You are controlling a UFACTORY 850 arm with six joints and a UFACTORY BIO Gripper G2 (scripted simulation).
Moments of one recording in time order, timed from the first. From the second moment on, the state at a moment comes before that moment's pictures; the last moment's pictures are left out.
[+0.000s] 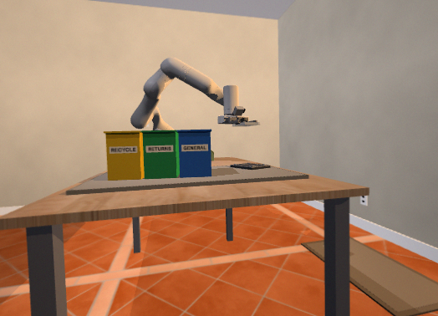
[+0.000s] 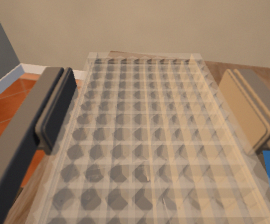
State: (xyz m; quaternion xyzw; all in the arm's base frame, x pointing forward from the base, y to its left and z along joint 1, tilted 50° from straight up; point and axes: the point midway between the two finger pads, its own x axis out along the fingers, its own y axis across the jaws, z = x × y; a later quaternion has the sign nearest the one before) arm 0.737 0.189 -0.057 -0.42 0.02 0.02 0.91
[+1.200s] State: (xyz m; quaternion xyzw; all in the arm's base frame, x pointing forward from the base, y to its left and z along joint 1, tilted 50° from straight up) arm 0.740 0.118 0.024 -0.42 -0.05 -0.13 0.90
